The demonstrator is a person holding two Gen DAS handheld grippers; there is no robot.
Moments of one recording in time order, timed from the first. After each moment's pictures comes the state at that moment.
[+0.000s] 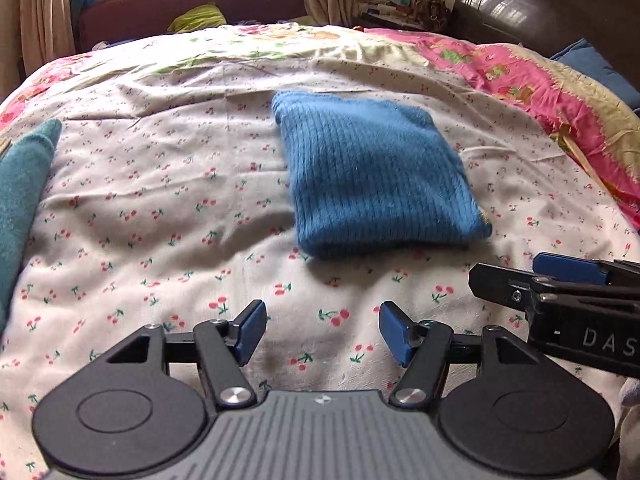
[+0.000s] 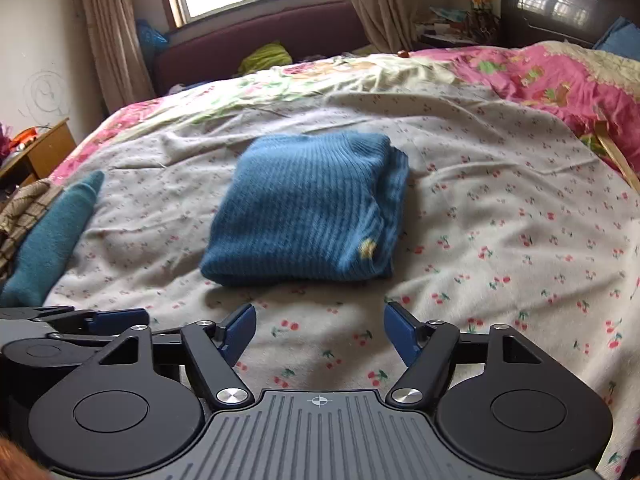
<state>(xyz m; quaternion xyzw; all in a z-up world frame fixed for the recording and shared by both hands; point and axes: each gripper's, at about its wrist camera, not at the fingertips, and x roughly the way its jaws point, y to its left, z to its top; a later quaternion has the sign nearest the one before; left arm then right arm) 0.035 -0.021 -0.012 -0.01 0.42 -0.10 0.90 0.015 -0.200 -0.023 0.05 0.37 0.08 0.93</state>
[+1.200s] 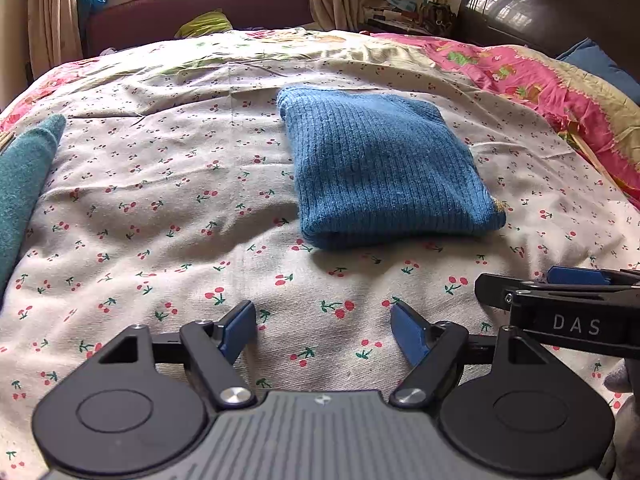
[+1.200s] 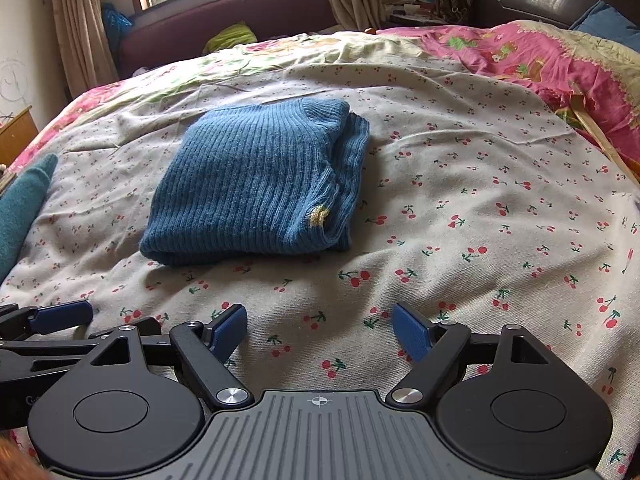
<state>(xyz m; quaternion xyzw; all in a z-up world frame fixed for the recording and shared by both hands) 0.032 -0.024 -0.028 -0.01 0.41 -0.09 0.91 0.030 -0.209 -0.048 0.04 0.39 0.03 0.92</state>
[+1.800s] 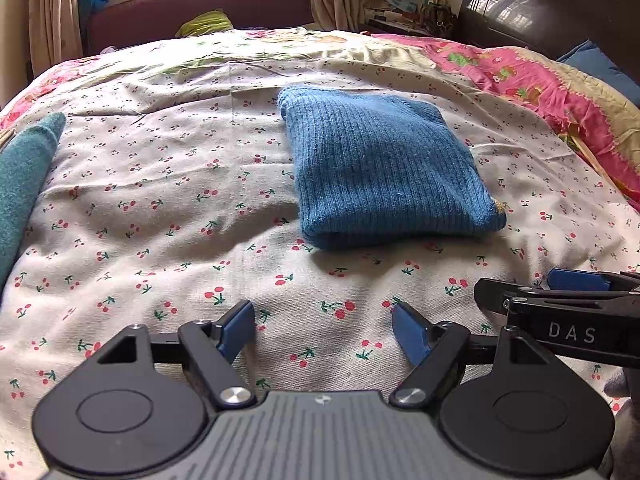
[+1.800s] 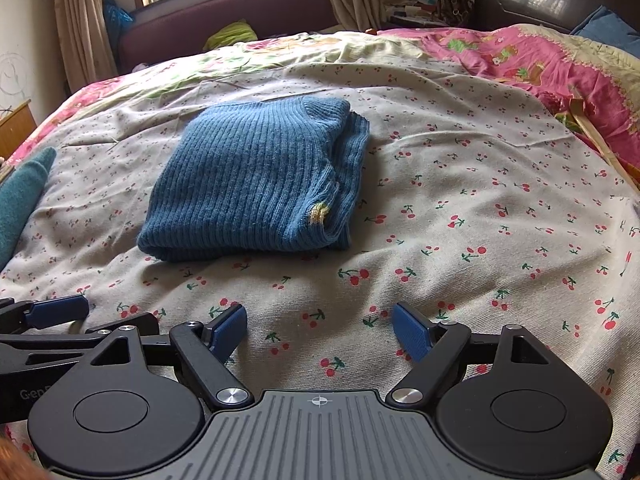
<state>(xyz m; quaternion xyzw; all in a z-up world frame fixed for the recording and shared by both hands) 0.033 -0.023 -0.029 -0.01 0.41 -0.09 0.91 0.029 -0.207 -0.050 0.03 0.39 0.03 0.92</state>
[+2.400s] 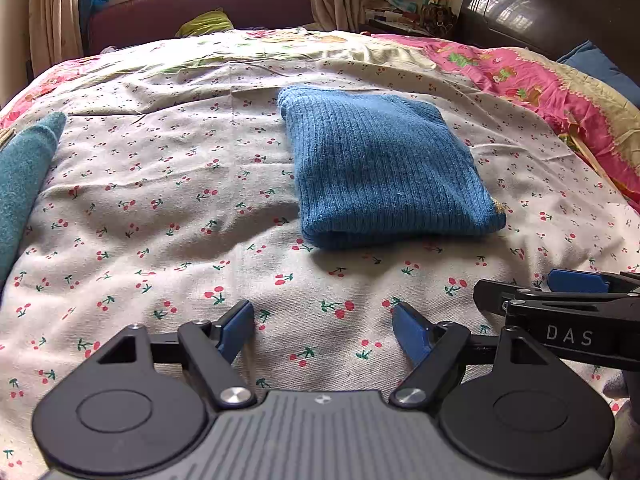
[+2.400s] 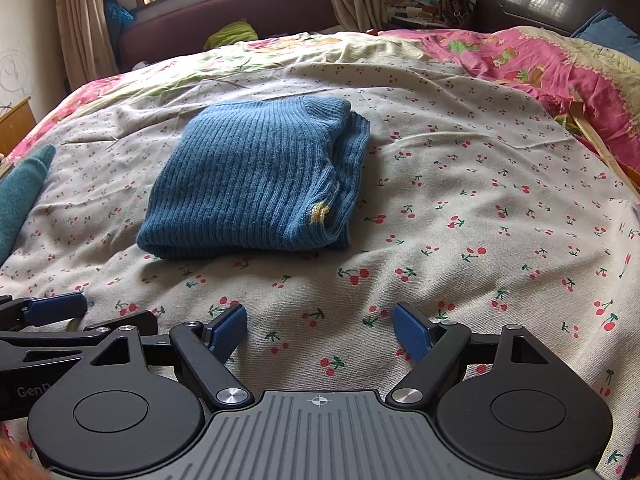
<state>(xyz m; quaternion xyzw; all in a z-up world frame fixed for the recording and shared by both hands) 0.032 -0.023 -0.029 -0.01 0.41 -0.09 0.91 0.028 -0.206 -0.050 0.02 0.39 0.03 0.92</state>
